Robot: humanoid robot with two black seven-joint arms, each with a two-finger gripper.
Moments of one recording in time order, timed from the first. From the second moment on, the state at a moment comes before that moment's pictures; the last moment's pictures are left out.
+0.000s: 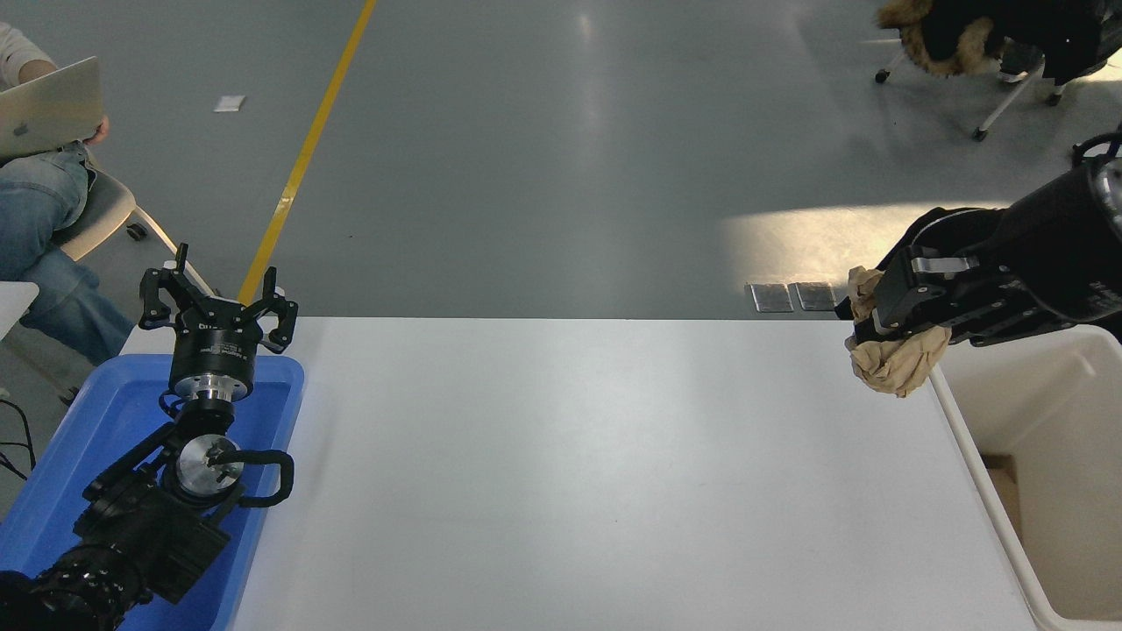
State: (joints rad) left arm -0.61 0.19 -0.97 -0.40 -0.12 -0.55 -0.56; right arm 2.59 -0.75 -1.24 1.74 -0.18 0.76 -0.11
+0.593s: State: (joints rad) left arm -0.61 0.19 -0.97 -0.40 -0.12 -0.55 -0.56; right arm 1.93 -0.75 -1.23 1.33 -0.25 0.39 -0.11
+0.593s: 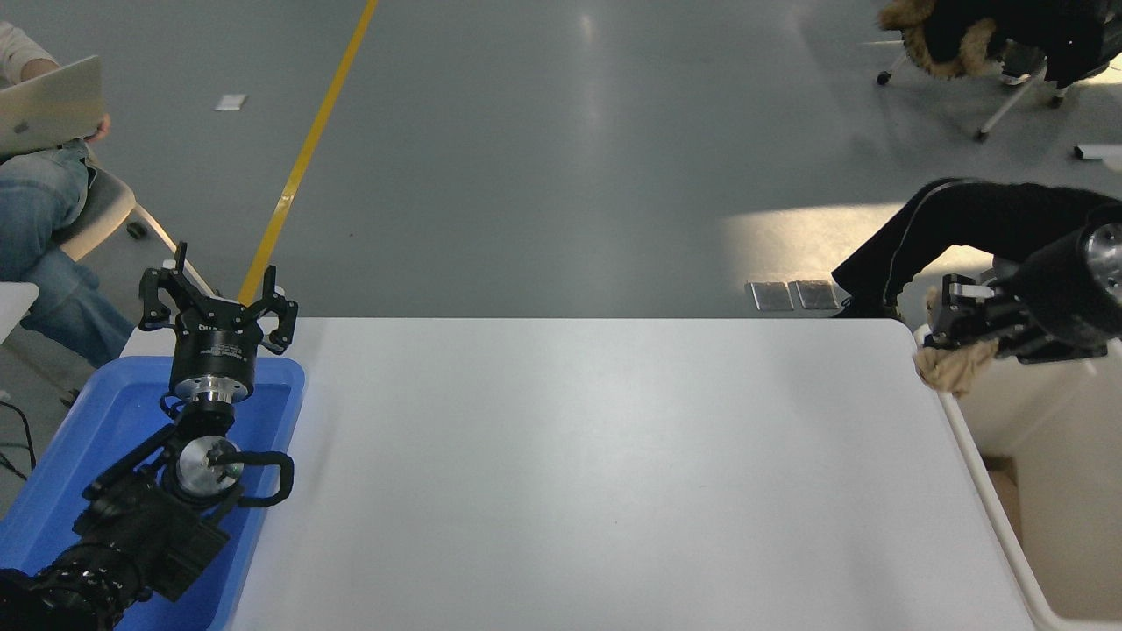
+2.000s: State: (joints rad) left arm -0.61 0.19 -0.97 -0.40 -0.12 -0.55 -0.56; right arm 0.73 -0.41 -0.61 0.11 -0.22 0.07 -0.11
